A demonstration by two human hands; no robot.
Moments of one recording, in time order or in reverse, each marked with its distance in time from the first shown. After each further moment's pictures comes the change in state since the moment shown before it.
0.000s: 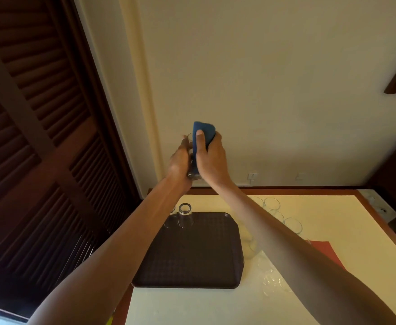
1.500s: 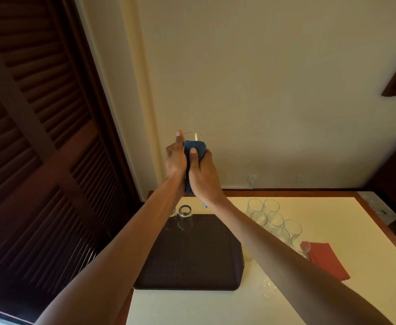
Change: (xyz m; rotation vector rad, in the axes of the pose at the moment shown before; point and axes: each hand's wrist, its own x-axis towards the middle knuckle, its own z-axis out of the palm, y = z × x) left_hand -0.018 0.018 0.003 0.122 0.153 0.068; right_hand -0.037 -0.002 0.006 0.045 -0.121 0.107
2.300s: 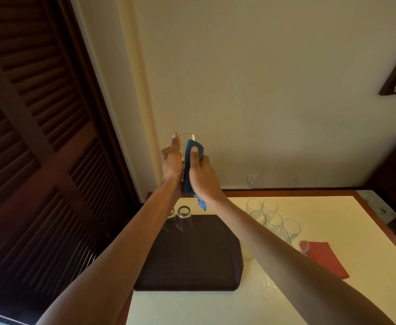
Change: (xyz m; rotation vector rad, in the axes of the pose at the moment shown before) left_hand 0.000 -0.005 -0.002 -0.057 0.009 -0.040; right_hand 0.003 -0.002 -0.006 0.070 -0.075 0.142
